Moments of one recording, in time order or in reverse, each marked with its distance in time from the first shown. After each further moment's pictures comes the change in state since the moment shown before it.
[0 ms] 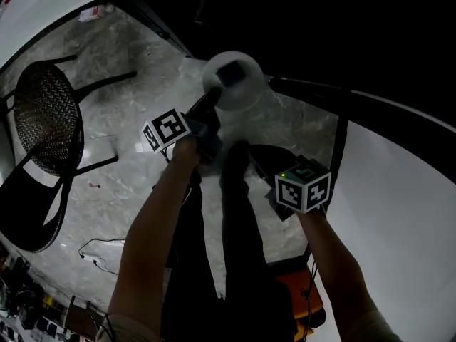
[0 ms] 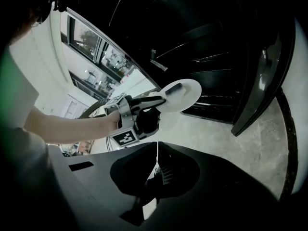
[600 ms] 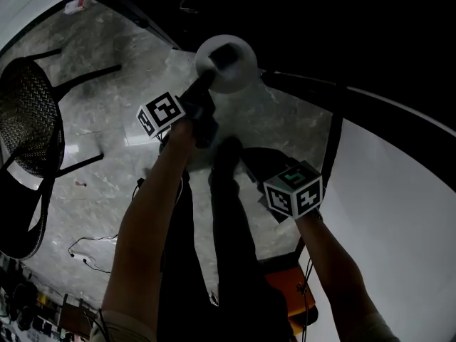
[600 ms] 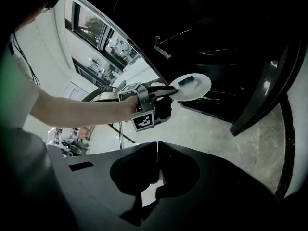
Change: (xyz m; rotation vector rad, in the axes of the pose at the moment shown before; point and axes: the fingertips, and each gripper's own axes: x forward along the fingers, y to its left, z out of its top) left arm 0.040 0.035 0.011 -0.023 -0.054 -0.013; right arm 0.012 -0.013 -0.026 -0.103 0.097 -0.002
